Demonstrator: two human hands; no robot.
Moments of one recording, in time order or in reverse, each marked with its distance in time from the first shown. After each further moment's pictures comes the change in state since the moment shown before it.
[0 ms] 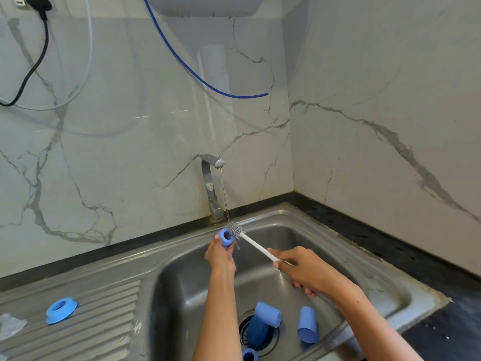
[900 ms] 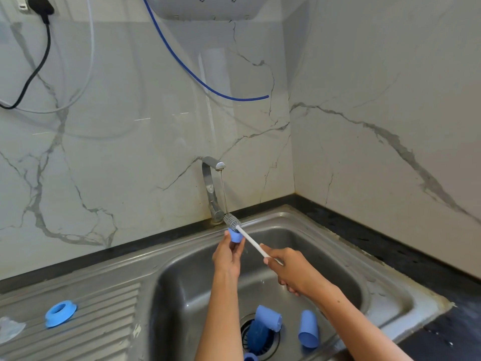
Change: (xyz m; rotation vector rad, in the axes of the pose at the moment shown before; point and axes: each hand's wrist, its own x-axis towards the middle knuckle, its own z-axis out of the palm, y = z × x) left_hand -0.008 -0.004 0.000 -0.024 -0.189 -0.156; right_hand 0.018 -0.009 0.021 0.079 0.076 -0.014
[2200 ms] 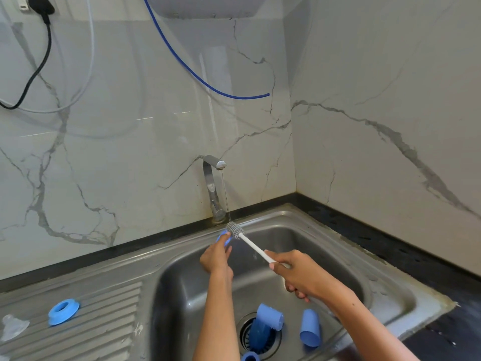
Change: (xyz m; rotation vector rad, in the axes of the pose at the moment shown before) left_hand 0.007 0.008 -0.013 0.266 0.231 0.248; right_hand -0.015 0.003 -0.011 0.035 -0.093 0.034
